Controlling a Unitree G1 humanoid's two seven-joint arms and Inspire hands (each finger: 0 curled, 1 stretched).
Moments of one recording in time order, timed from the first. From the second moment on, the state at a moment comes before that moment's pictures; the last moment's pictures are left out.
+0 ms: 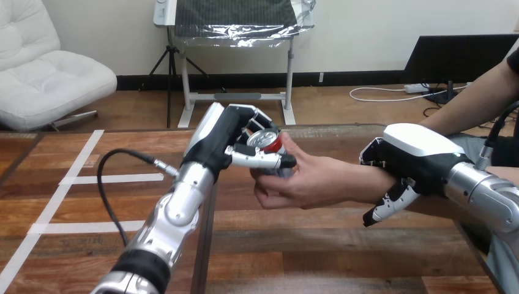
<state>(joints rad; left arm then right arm) -0.71 0.12 -0.15 1.06 0.32 -0.44 0.06 -0.44 -0.73 0.30 0.41 -0.51 -0.26 0.32</state>
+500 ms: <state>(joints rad) -0.78 0.09 -0.14 1.17 0.28 -0.47 0.06 -0.43 -0.73 0.27 0.39 -0.50 -0.25 0.33</state>
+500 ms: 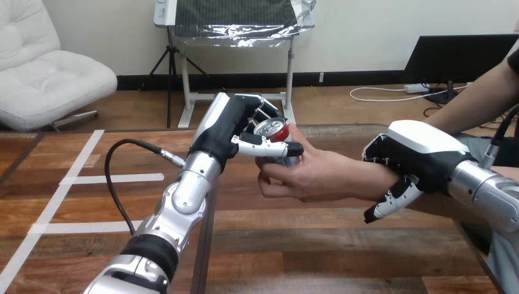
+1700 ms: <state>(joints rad) -0.80 0.06 -0.13 1.16 0.24 -0.48 0.01 -0.40 -0.73 0.23 0.36 -0.49 -0.24 0.36</state>
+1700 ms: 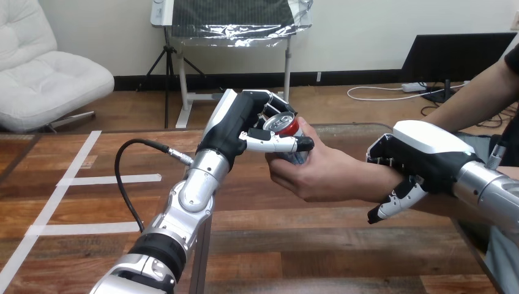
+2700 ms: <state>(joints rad) -0.67 0.12 -0.13 0.92 0.17 -0.43 -0.16 -0.37 -0.74 0.19 0.33 -0.44 -0.25 0.40</state>
